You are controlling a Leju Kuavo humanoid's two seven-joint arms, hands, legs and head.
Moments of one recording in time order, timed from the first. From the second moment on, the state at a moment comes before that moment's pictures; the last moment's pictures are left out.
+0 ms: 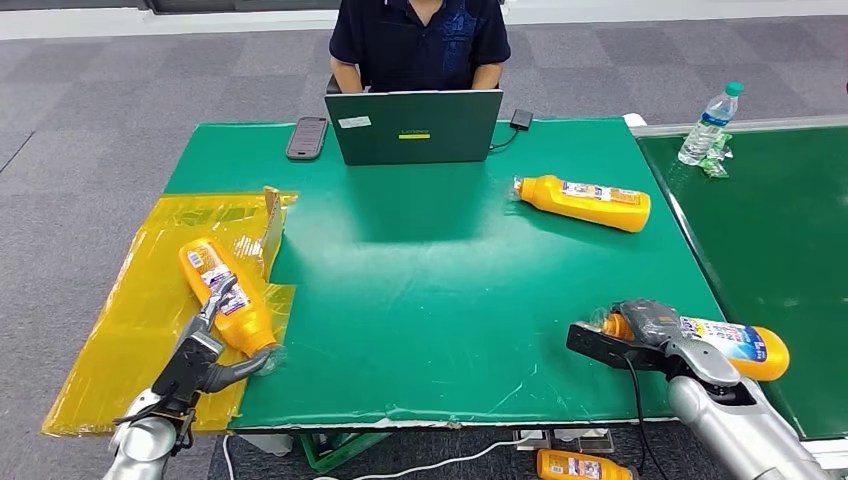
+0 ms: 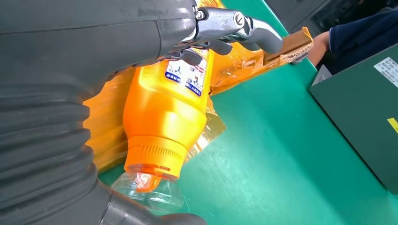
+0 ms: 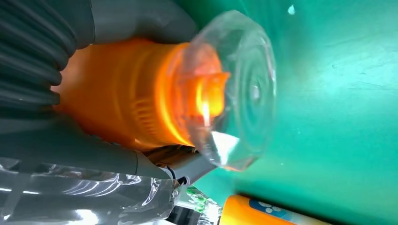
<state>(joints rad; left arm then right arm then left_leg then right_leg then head) -0.10 0.10 0.12 -1.12 -0.28 -0.14 -0.69 -0.31 -0.51 0.34 -1.14 0.71 0.13 -0.10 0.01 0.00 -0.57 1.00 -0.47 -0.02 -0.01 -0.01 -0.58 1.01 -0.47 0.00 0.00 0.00</state>
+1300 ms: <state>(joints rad) -0.21 0.06 0.08 -1.02 -0.25 -0.16 -0.70 -0.66 -0.24 0.34 -0.98 0.49 0.01 -0.27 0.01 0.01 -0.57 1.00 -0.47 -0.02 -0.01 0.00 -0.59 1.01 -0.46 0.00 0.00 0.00</state>
